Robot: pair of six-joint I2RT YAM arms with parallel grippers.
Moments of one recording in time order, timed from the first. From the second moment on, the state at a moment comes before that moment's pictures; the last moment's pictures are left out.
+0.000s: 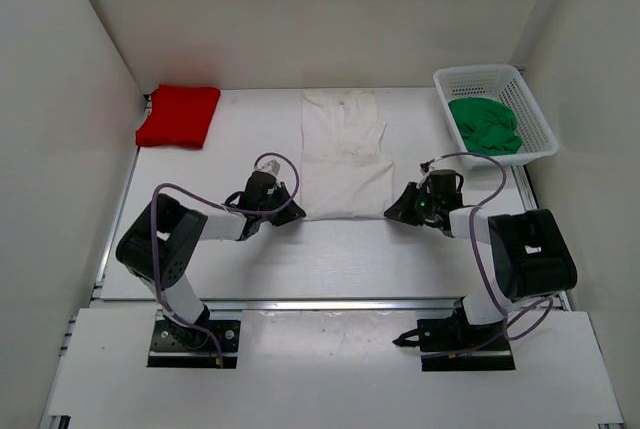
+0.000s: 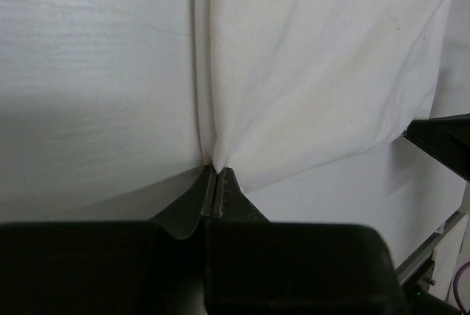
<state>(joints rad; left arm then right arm) -0.51 1.69 0.65 0.36 0.17 -0.79 0.16 1.55 0.55 0.21 -0.44 0.57</state>
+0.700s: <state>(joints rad) -0.63 0.87 0.53 -0.33 0.16 -0.74 0.52 0.74 0.45 -0.41 -0.25 0.69</state>
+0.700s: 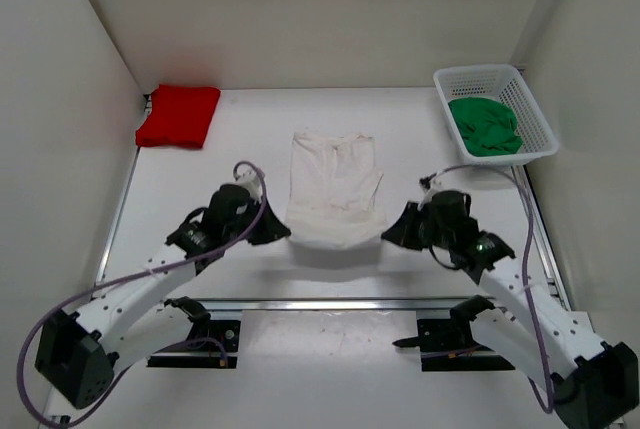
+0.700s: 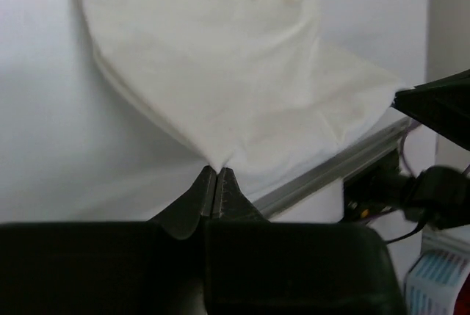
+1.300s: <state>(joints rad) -0.28 1.94 1.37 -0.12 0.12 -0.70 0.14 2.06 1.64 -0.26 -0.50 0.45</state>
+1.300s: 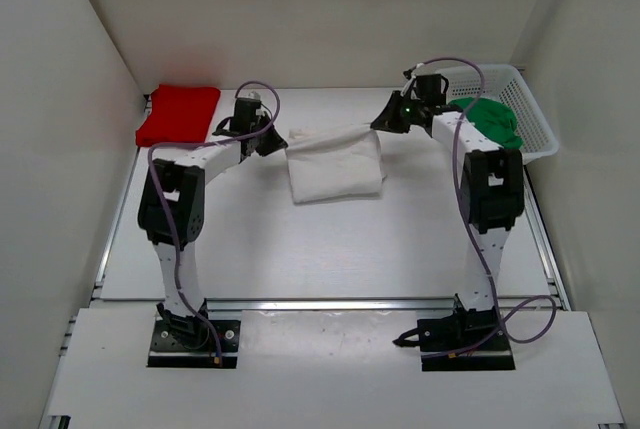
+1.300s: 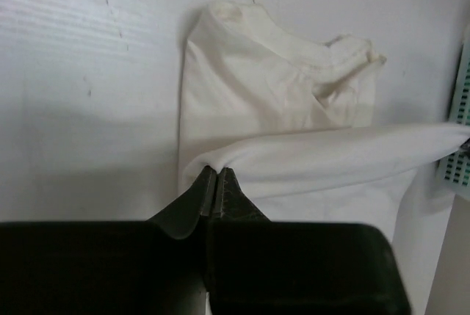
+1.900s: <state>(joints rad) -0.16 1.96 1.21 0.14 0.20 -0.78 0.15 2.13 1.74 -0.27 -0.41 0.42</state>
